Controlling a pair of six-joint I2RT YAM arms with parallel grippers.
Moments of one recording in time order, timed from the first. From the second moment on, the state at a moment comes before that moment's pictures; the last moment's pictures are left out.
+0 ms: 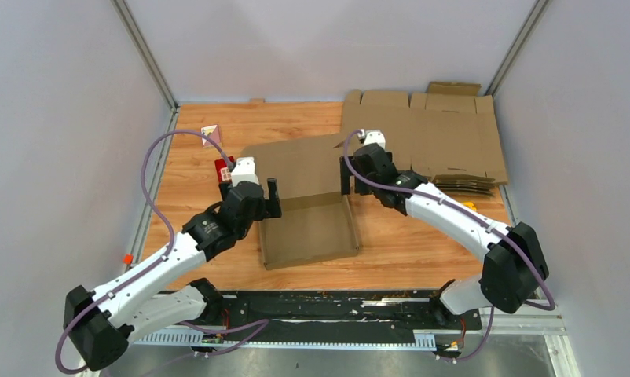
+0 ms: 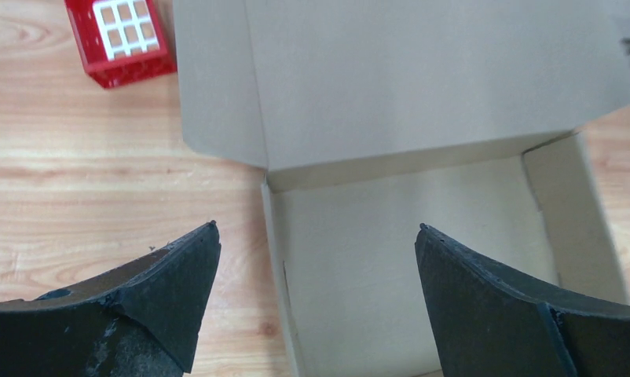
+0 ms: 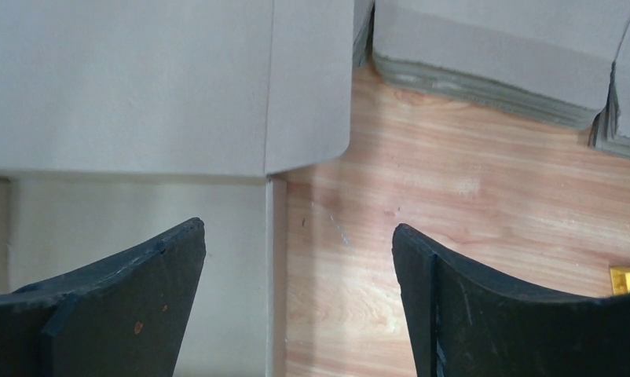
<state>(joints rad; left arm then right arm) -0.75 0.93 0.72 -0.45 -0.54 -0.55 0.70 1.43 1.08 -0.41 0.35 0.40</state>
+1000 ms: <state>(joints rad) -0.20 1.19 0.67 -0.09 -0.16 -0.53 0.31 1.67 1.16 -0.17 -0.23 0.37</state>
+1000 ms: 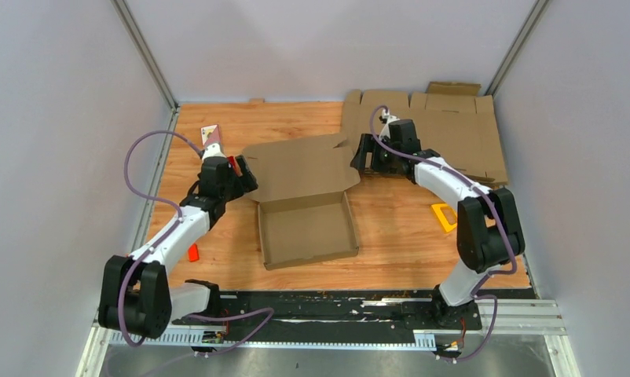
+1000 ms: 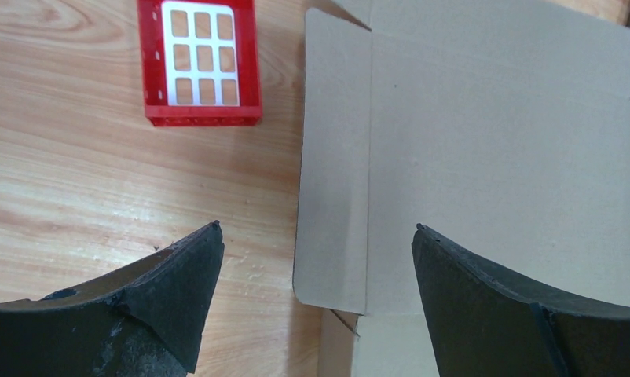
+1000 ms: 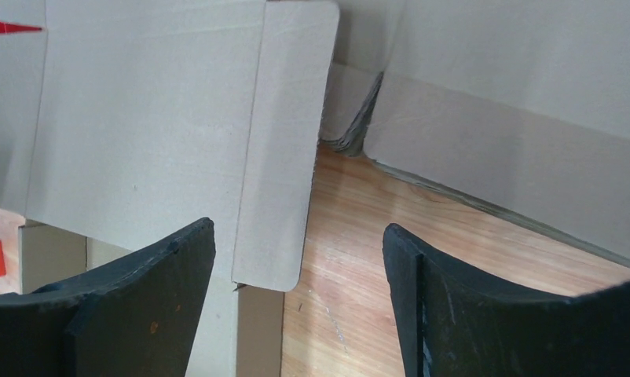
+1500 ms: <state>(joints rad) -0.11 1.40 0.76 -0.06 -0.03 -0.57 0.32 1.96 1.42 -0.23 -0.31 0.38</state>
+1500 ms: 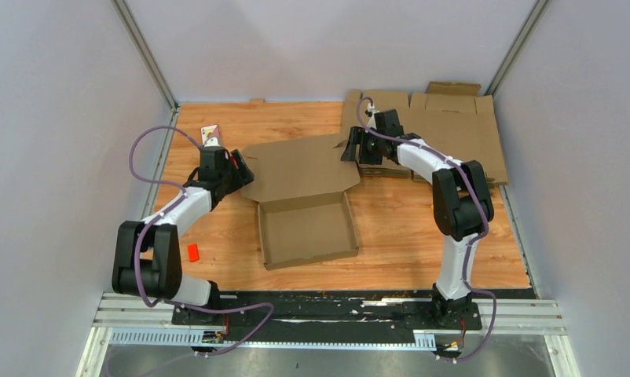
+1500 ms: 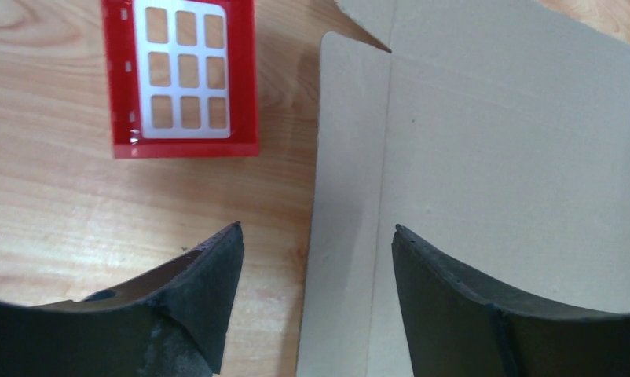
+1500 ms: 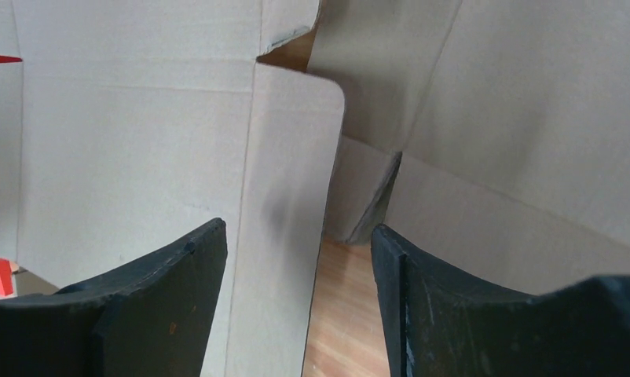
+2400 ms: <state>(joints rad) -0.35 1.23 0.73 0.12 -0.14 -0.39 0.48 1.66 1.23 -0.05 0.00 0.25</state>
